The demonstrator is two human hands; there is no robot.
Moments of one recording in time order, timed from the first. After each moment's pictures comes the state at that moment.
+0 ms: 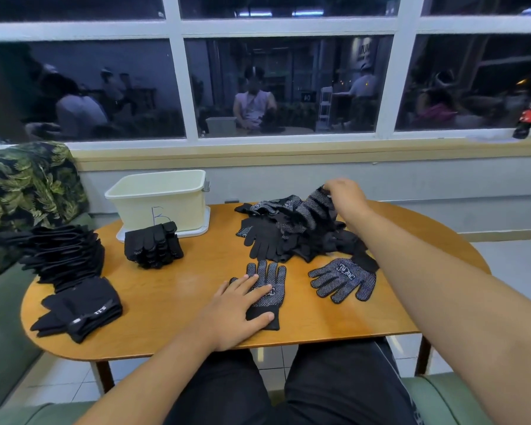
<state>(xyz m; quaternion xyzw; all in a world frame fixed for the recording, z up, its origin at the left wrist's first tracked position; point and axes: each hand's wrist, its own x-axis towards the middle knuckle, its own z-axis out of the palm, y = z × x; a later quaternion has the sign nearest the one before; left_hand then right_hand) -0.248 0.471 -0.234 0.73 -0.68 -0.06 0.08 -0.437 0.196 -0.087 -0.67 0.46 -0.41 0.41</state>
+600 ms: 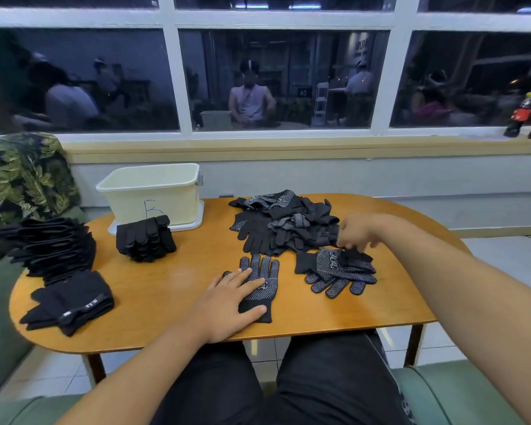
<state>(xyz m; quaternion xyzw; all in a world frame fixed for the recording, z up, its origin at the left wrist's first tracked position) -0.248 0.470 -0.234 0.73 -0.68 -0.07 0.08 -0.500 0.207 -0.104 -0.85 0.49 0.14 0.15</state>
